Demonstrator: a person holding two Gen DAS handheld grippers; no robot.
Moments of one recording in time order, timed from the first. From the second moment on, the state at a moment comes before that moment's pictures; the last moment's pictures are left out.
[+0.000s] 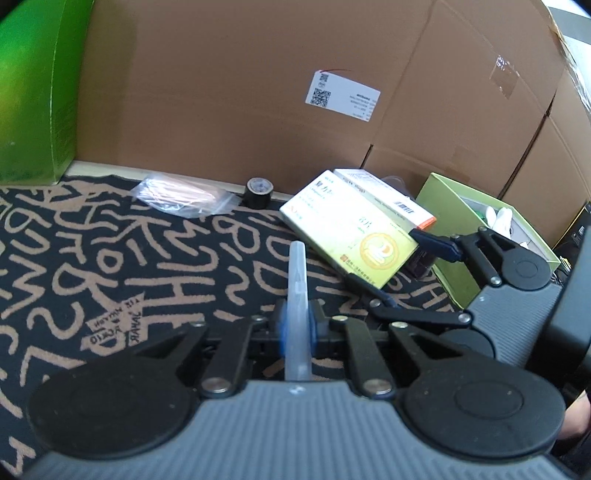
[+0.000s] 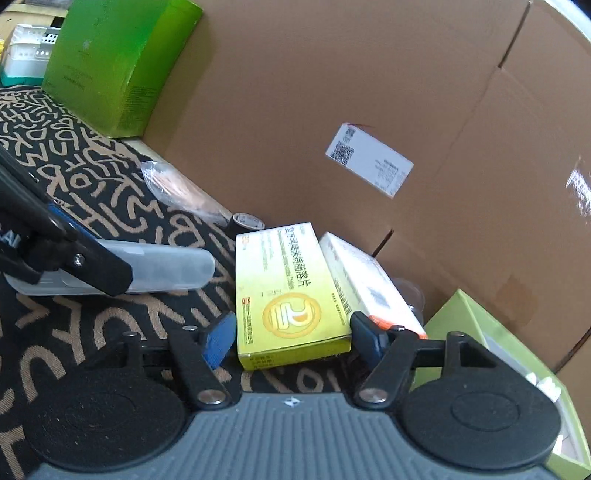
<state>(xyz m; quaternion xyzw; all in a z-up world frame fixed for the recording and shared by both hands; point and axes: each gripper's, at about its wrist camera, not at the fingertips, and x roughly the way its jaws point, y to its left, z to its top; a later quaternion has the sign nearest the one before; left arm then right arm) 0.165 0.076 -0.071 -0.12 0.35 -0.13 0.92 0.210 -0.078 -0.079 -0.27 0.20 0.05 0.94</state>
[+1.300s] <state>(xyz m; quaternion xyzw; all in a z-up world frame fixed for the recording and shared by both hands) 0.169 0.030 -0.078 0.04 0.37 -0.12 0.92 0.117 -0.128 -0.068 -0.06 0.29 0.12 0.95</state>
